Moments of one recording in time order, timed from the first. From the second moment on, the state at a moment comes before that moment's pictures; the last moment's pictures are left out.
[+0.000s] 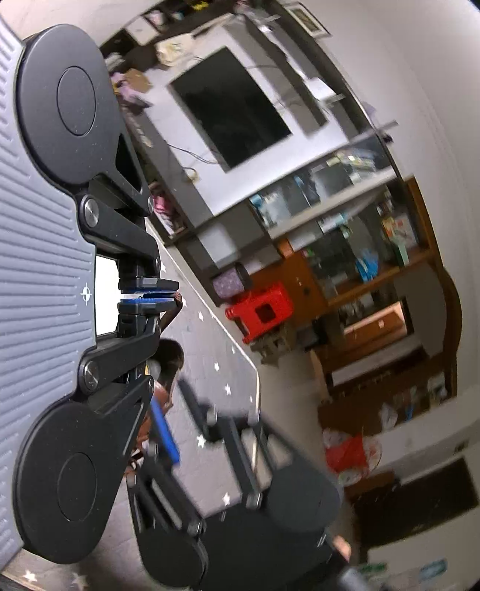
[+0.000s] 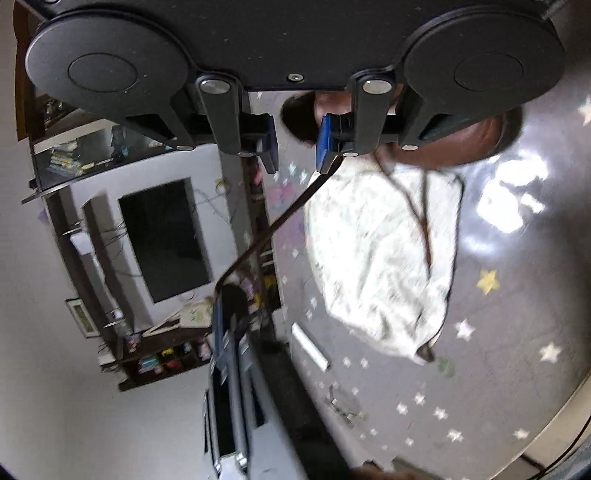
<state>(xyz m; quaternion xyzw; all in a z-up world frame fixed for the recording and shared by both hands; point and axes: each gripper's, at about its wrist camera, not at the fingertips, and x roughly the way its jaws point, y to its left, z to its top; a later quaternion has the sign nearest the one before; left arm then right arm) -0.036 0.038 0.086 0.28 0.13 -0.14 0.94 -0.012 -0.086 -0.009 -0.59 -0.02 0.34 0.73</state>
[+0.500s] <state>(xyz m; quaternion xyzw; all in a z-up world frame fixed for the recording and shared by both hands) -0.046 0.026 0.080 0.32 0.12 -0.18 0.92 -0.006 -0.080 0.017 -0.55 -0.04 0.37 0.75</state>
